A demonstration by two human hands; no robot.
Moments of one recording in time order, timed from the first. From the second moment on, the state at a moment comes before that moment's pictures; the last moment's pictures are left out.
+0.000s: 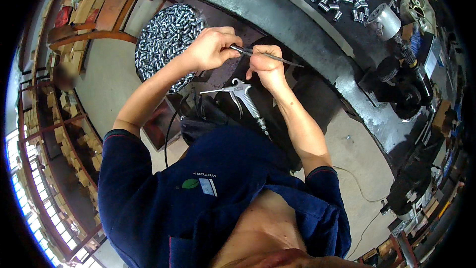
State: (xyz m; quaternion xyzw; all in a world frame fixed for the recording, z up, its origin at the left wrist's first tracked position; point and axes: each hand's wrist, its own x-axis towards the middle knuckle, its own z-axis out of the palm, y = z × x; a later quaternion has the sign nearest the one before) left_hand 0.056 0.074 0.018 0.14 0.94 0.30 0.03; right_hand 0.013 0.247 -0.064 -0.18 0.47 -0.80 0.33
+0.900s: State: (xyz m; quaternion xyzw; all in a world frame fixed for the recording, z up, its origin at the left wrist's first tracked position) left_hand 0.050 0.027 -0.022 0.00 0.97 0.22 -0.12; right_hand 0.027 0.249 -0.032 -0.20 0.40 -0.85 0.28
